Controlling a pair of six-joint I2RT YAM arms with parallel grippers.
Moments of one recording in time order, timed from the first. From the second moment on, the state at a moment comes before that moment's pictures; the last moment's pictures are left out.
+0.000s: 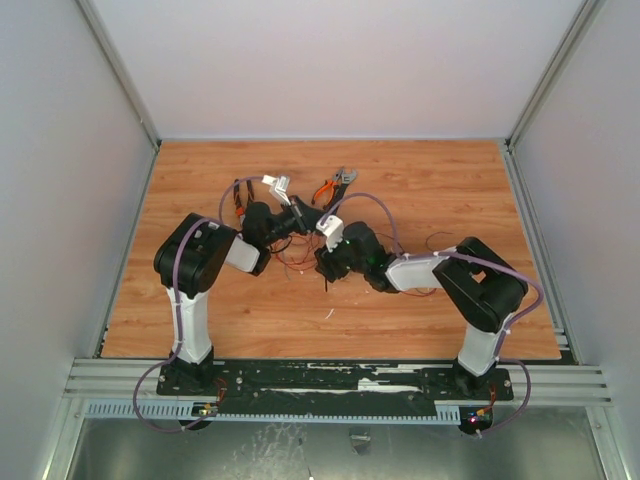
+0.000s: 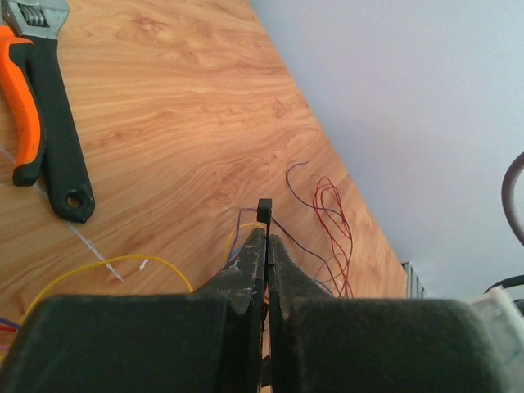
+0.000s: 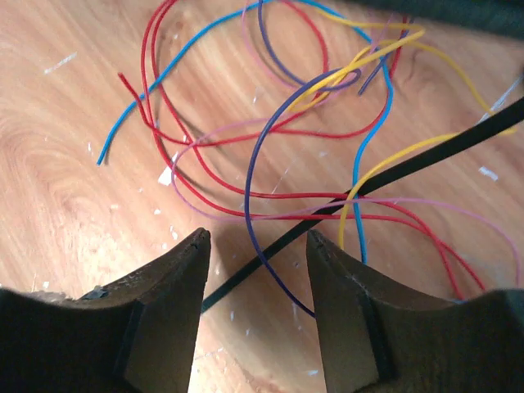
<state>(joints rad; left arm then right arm) -0.41 1.99 0.76 1.25 0.52 -0.84 0.77 1.80 0.81 0.45 -0.19 -0.01</state>
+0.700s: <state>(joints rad) -0.41 2.00 0.78 1.23 0.54 -0.84 0.79 1.54 0.69 0.35 -0.25 0.00</state>
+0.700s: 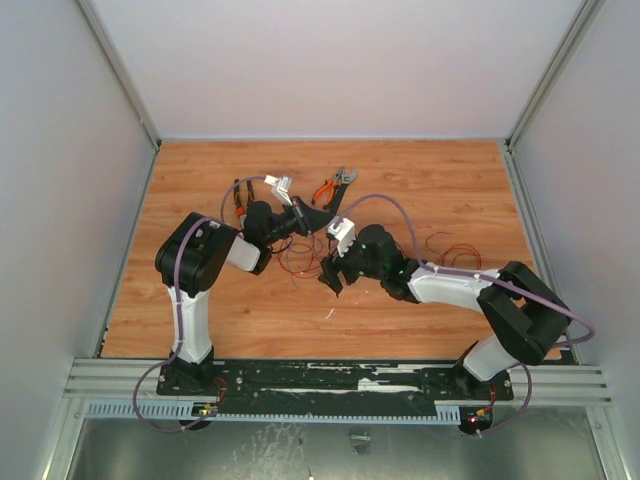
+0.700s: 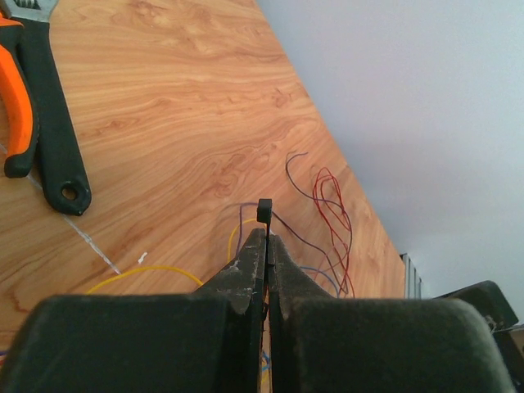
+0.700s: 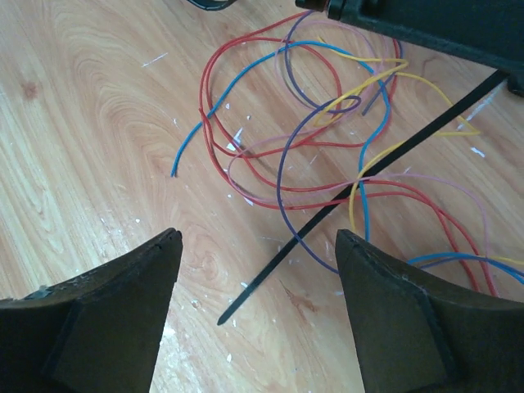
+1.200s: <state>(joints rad) -0.41 2.01 0.78 1.22 0.56 -0.84 0.78 1.40 0.58 0.50 -0.08 -0.40</state>
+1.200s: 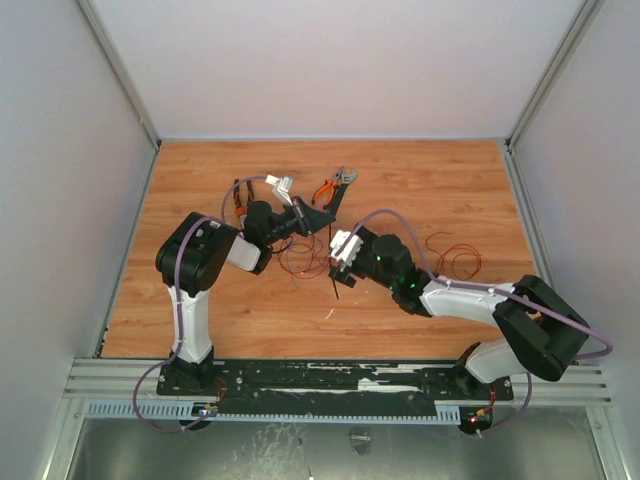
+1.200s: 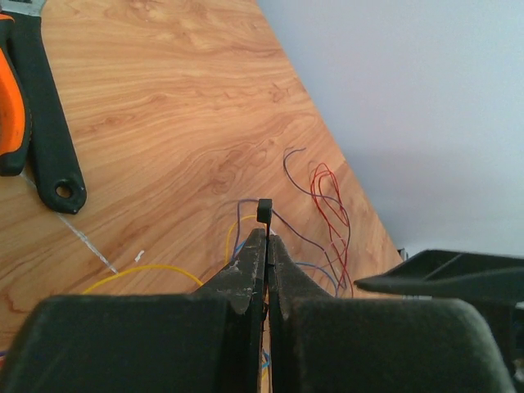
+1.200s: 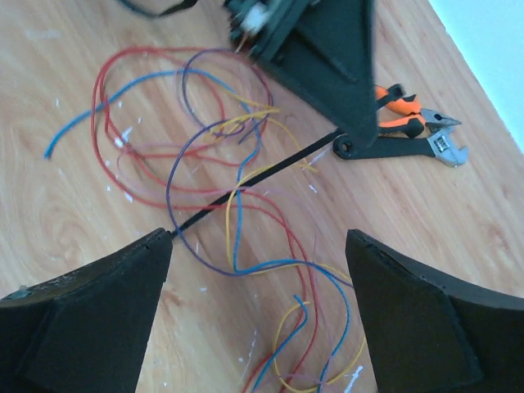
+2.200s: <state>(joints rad) -0.41 2.03 0.80 1.22 0.58 -0.86 0.91 1.82 0.42 1.12 0.18 -1.10</state>
